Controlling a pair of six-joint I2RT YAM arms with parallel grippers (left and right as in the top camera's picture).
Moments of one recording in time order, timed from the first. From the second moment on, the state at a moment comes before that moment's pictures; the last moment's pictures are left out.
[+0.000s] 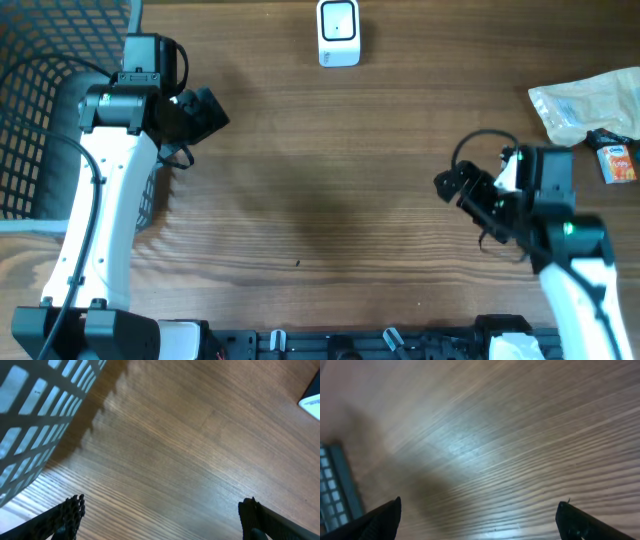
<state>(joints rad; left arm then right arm) -0.05 1.54 1.48 -1.15 -0.04 -0.61 0.01 0.94 0.79 -0.85 -0.30 0.62</state>
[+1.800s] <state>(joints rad) -0.05 1.54 1.48 -1.15 -0.04 -0.61 0.01 0.02 0.01 0.01 -0.21 -0.02</state>
